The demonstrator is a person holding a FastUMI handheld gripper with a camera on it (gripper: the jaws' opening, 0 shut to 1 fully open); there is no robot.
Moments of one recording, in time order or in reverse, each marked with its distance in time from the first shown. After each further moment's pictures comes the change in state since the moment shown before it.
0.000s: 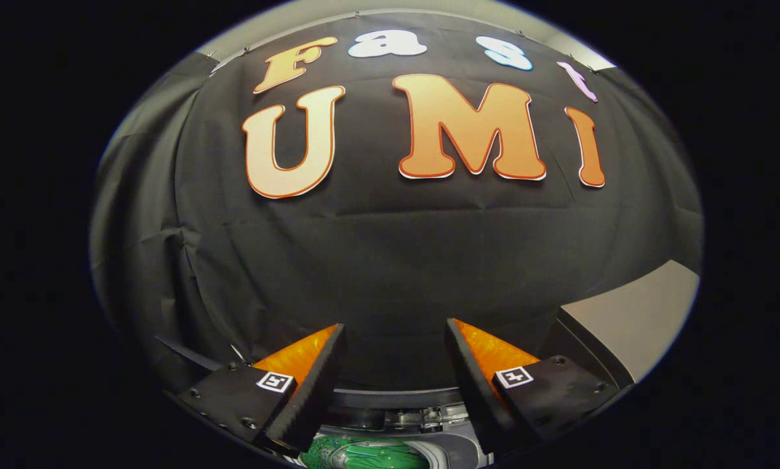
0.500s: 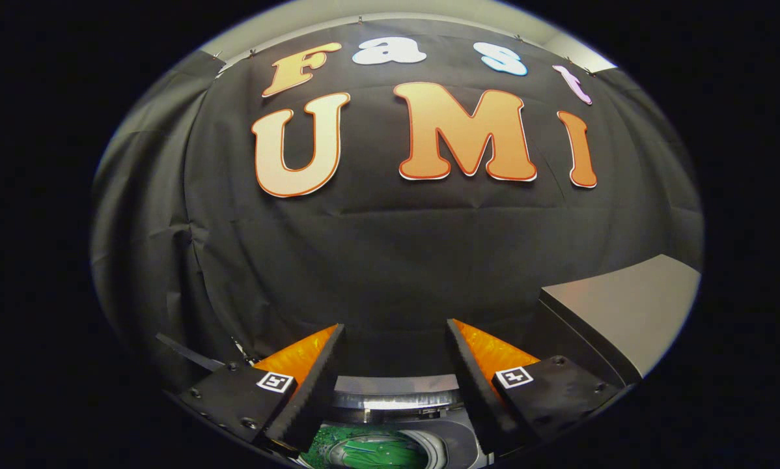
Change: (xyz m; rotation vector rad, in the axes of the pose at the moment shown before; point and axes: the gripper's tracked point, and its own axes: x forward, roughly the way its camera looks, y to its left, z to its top) arm -0.034 0.001 -0.018 -0.007 -0.010 -0.002
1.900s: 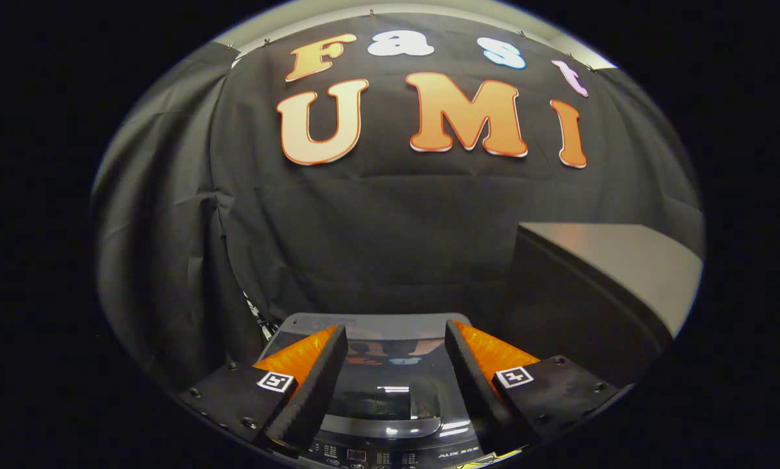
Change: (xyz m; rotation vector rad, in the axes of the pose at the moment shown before) arm -0.108 0.026 -0.039 -0.014 0.068 0.009
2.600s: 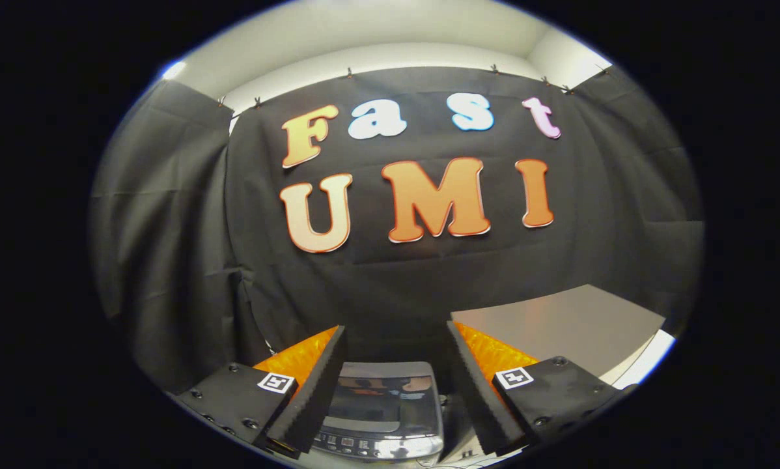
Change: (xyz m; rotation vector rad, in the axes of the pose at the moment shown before) arm -0.194 -0.099 0.131 0.061 -0.216 0.033
